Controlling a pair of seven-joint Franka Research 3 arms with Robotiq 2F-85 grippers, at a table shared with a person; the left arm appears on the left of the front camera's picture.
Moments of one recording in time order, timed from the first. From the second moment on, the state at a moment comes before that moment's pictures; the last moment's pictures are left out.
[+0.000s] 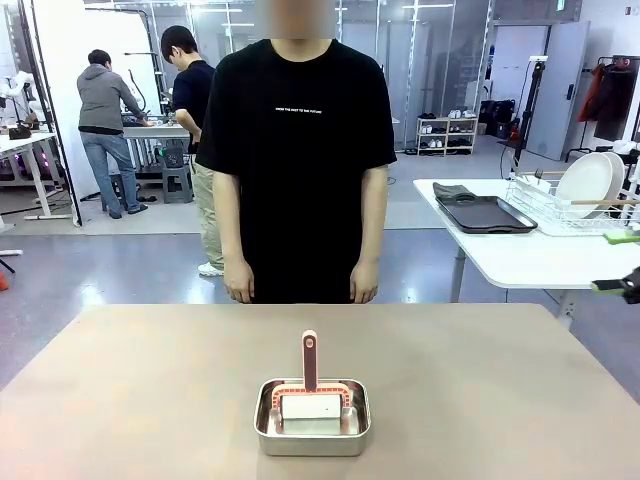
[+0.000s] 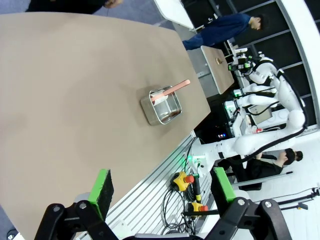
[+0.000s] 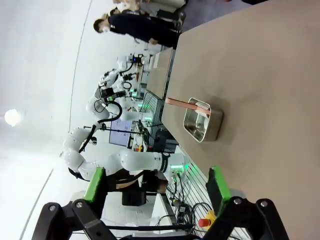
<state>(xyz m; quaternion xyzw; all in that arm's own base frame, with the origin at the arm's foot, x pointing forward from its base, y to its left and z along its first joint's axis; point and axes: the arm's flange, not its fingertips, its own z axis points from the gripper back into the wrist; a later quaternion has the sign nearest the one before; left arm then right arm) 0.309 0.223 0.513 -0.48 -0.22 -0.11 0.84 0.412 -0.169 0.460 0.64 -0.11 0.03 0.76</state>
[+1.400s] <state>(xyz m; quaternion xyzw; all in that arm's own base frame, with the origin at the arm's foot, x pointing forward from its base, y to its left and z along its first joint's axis) 0.309 0.223 0.513 -0.48 -0.22 -0.11 0.84 0.389 -0.206 0.445 0.65 -0.12 -0.01 0.75</state>
